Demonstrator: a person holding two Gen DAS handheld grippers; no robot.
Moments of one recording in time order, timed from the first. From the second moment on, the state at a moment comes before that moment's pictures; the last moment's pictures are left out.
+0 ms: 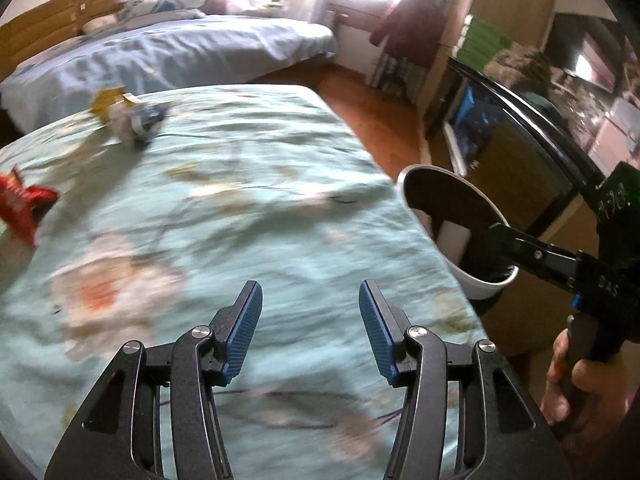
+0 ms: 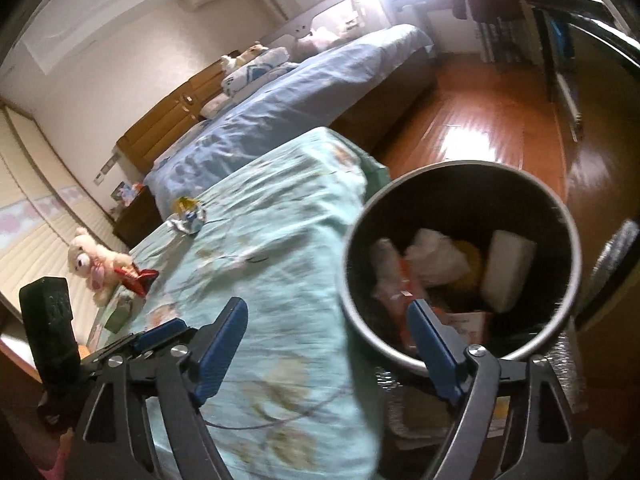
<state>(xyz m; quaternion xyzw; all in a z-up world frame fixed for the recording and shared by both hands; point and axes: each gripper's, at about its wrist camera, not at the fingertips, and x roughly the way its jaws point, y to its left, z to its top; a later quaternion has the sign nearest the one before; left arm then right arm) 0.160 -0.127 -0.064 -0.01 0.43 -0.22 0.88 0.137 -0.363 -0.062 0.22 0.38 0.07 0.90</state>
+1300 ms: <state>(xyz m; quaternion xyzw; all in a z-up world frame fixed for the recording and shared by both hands) 0.149 0.114 -0.071 -0.09 0.42 -0.04 0.90 0.198 -0.148 -0.066 0.08 0.41 0.27 0.87</state>
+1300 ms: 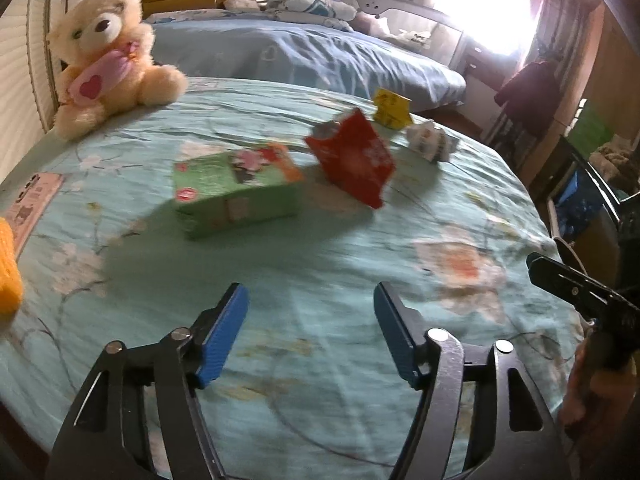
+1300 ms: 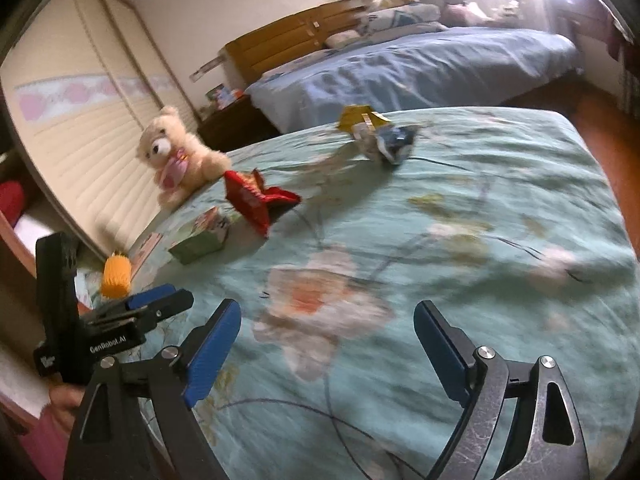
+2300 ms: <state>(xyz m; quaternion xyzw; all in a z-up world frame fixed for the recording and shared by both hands) 0.229 0.182 -0.087 0.01 0.47 -0.06 0.88 0.287 -0.039 -0.073 0.01 0.40 0.32 0.86</state>
